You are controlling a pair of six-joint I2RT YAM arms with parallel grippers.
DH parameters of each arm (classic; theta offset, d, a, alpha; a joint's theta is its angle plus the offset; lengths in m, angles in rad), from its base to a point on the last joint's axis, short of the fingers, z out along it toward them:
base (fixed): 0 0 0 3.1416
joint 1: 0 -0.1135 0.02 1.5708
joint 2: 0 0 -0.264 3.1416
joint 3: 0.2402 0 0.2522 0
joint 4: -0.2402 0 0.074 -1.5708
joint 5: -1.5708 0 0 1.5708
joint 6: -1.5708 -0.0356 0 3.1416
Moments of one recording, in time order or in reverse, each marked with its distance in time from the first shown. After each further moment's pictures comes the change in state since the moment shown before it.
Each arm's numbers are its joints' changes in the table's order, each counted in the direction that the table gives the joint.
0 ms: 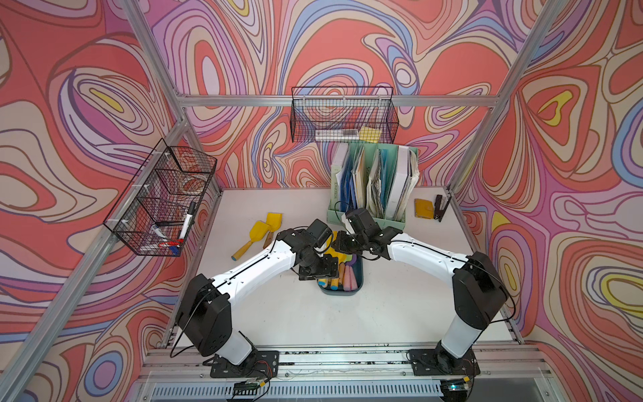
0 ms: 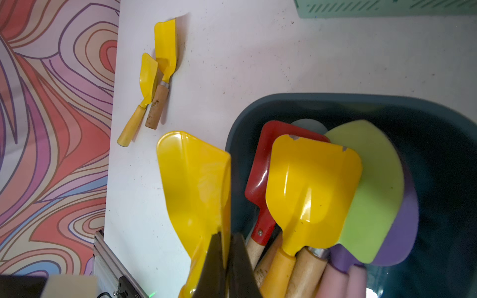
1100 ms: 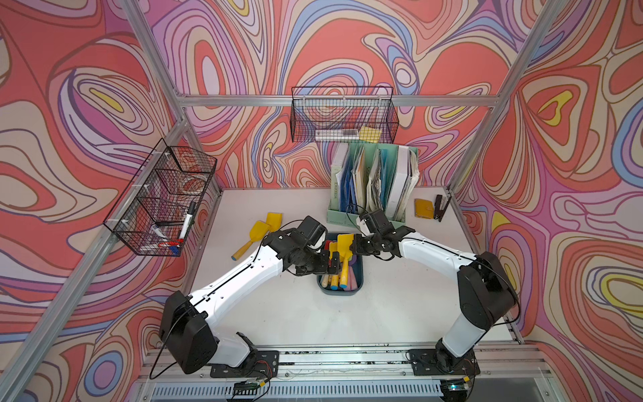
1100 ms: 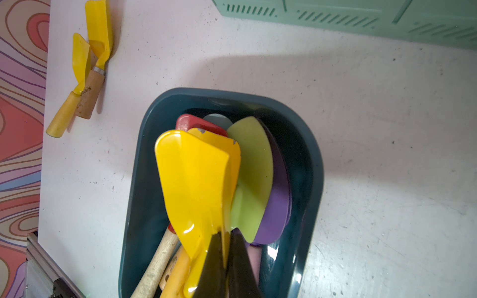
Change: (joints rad) left arm 0.000 -0.125 -0.007 0.039 0.000 -0.026; right arm 0.133 -0.031 -0.098 -0.065 -0.002 0.208
